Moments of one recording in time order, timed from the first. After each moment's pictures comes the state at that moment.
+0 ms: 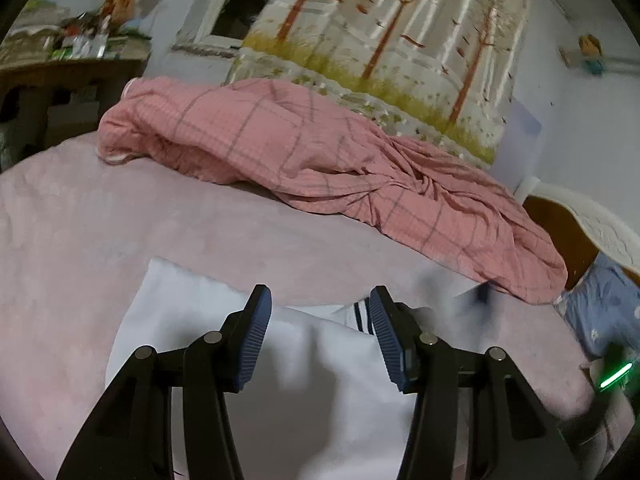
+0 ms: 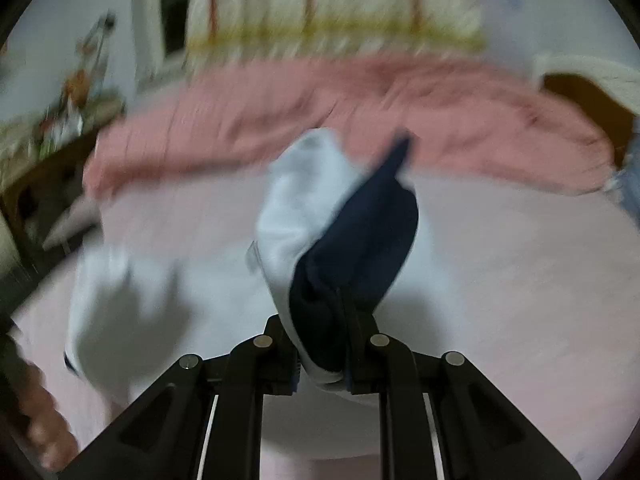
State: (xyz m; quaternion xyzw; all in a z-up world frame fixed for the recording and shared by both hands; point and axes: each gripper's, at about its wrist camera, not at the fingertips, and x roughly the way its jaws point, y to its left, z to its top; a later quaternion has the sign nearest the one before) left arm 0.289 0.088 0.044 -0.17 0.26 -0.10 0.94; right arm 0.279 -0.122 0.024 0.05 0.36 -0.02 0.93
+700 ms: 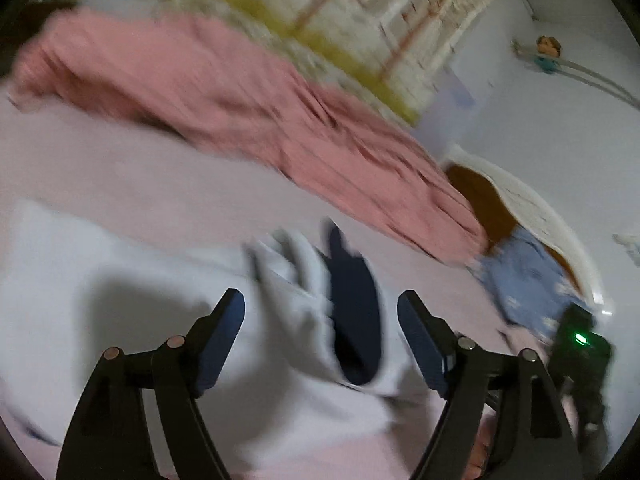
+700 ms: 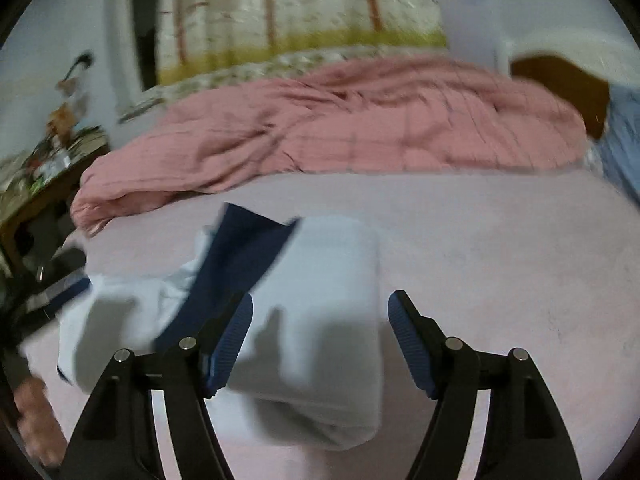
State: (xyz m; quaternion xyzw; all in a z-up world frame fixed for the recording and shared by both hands) left arm 0.301 0.044 0.020 -0.22 0.34 -0.30 0.87; right arm 0.245 -0.217 0.035 0.11 0.31 -0.06 0.94
